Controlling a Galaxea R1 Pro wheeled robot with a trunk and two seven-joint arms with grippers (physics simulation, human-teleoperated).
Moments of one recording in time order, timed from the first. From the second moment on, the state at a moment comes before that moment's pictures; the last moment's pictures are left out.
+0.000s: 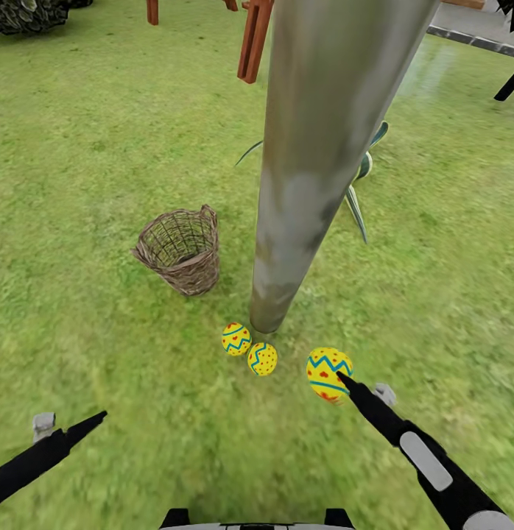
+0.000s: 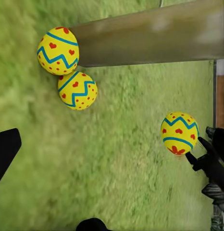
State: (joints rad) left arm -0.42 0.47 0.36 -0.49 0.45 0.37 -1.33; right arm -0.47 -0.25 0.19 -0.74 -1.16 0.17 0.43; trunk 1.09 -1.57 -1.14
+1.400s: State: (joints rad) left arm -0.42 0.46 0.36 -0.55 0.45 0.37 -1.36; right arm -0.48 -0.23 0.19 -0.76 -1.17 0.08 0.50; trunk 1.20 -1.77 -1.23
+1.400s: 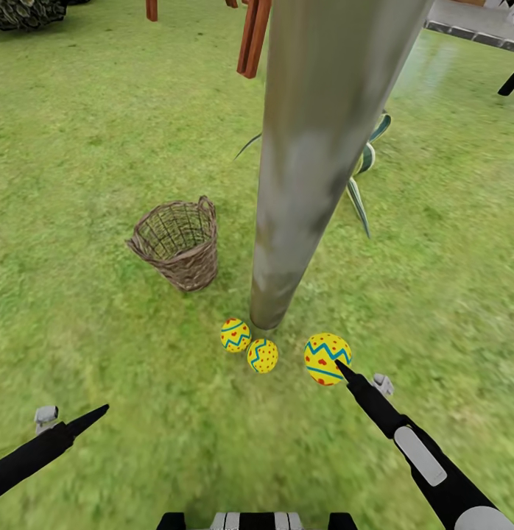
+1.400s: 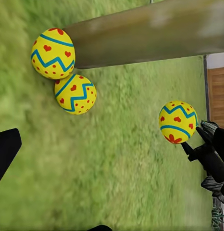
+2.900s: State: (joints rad) left arm -0.42 0.46 0.36 -0.55 0.45 0.37 -1.41; right arm -0.48 -0.22 0.19 -0.74 -1.17 0.07 0.63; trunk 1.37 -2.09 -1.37
